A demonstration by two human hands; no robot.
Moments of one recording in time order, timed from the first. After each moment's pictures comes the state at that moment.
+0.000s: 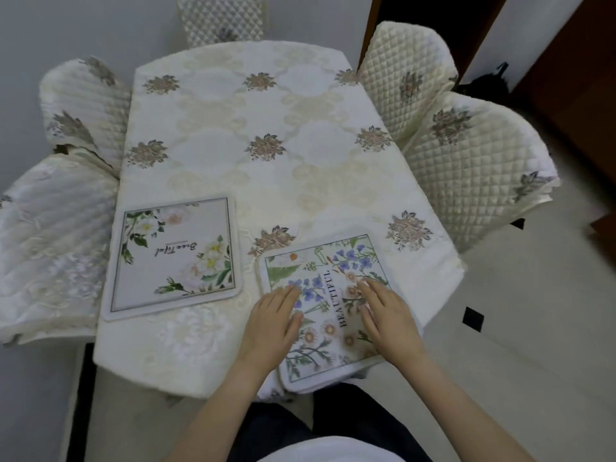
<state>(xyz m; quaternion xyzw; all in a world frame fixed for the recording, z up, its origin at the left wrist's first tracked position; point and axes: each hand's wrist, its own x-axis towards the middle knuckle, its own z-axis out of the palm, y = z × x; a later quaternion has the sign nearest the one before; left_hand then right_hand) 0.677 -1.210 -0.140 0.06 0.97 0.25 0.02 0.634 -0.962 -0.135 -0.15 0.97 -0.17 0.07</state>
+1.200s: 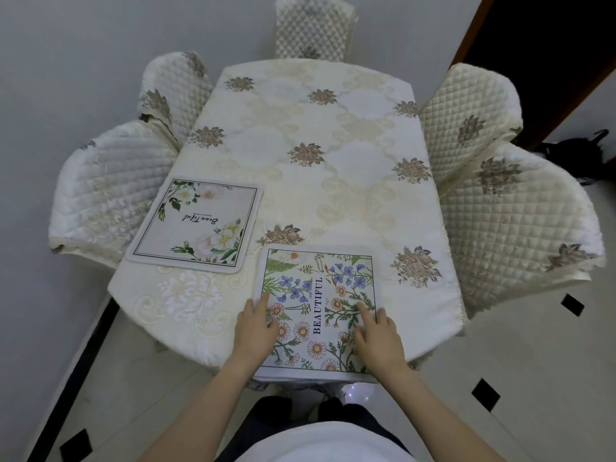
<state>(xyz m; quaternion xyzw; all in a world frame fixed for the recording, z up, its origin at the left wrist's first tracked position) 0.691 -1.142 -0.155 -0.33 0.87 0.35 0.11 0.598 -0.913 -0.151 -0.16 0.95 -0.14 0.21</state>
